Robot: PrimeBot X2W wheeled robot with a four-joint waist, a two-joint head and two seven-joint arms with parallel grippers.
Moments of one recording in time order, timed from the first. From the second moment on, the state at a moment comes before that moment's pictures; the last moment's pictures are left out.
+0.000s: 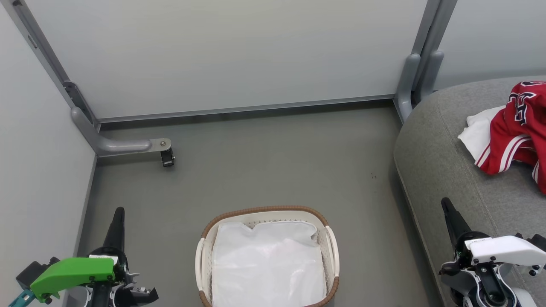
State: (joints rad) left arm -0.08 0.05 0.09 0.26 -1.48 -0.12 0.08; right arm -0.09 -0.05 -0.10 0.26 1.47 0.13 0.07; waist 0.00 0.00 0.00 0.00
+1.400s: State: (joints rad) left arm -0.10 0.05 0.11 0.25 -1.61 -0.13 0.11; right arm -0.10 -0.05 -0.11 0.25 1.61 0.13 0.11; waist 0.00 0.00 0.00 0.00
